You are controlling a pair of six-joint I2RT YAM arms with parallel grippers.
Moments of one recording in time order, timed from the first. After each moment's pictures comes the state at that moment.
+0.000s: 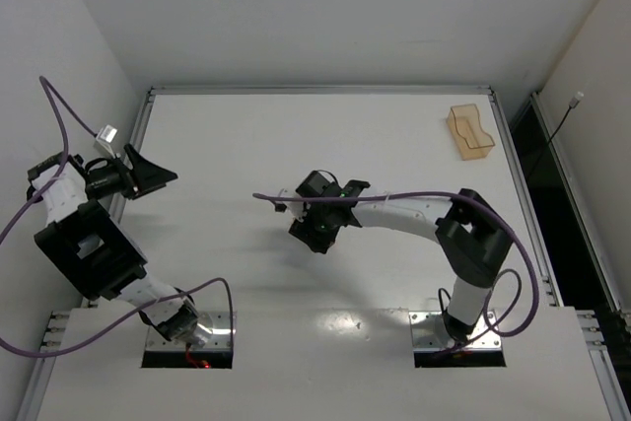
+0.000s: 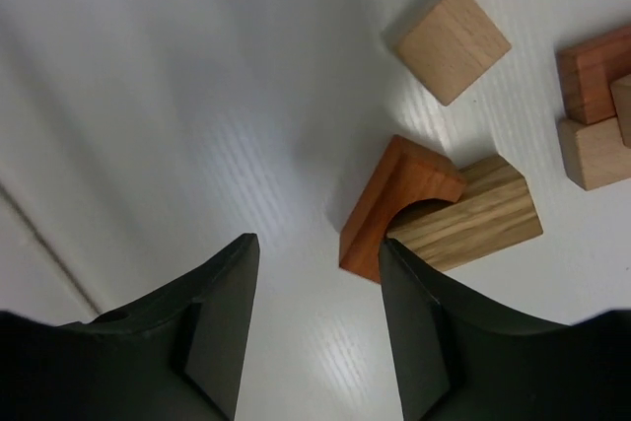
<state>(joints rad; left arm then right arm) 0.75 1.58 1.24 -1.17 1.22 0.59 0.92 1.75 1.13 -0.48 -0.16 -0.22</state>
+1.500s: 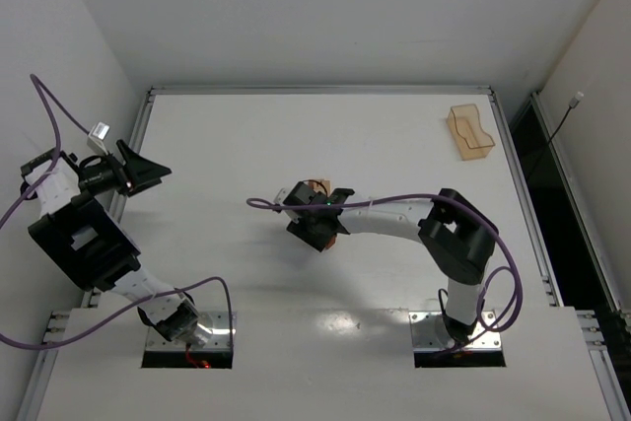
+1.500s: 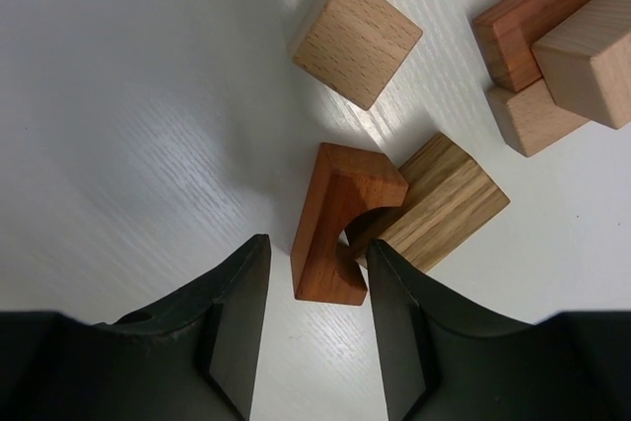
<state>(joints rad) 0.78 1.66 1.31 -1.21 1.25 0.59 0.99 1.86 1.17 -0.48 0.15 -0.07</state>
